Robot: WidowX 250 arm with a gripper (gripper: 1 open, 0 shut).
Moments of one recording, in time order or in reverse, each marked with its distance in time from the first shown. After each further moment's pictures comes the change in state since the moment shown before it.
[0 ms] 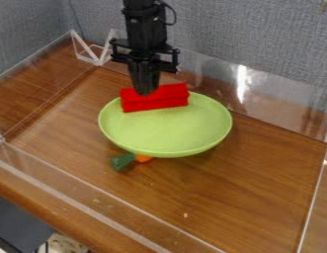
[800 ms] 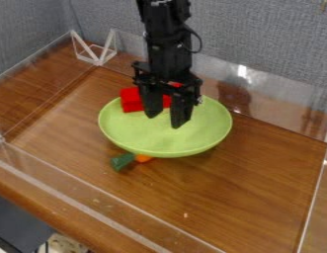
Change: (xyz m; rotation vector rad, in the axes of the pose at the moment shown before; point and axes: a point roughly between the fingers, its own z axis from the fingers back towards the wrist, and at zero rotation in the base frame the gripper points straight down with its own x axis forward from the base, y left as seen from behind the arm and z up) arm -0.017 -0.035 -0.034 -0.008 0.012 -0.137
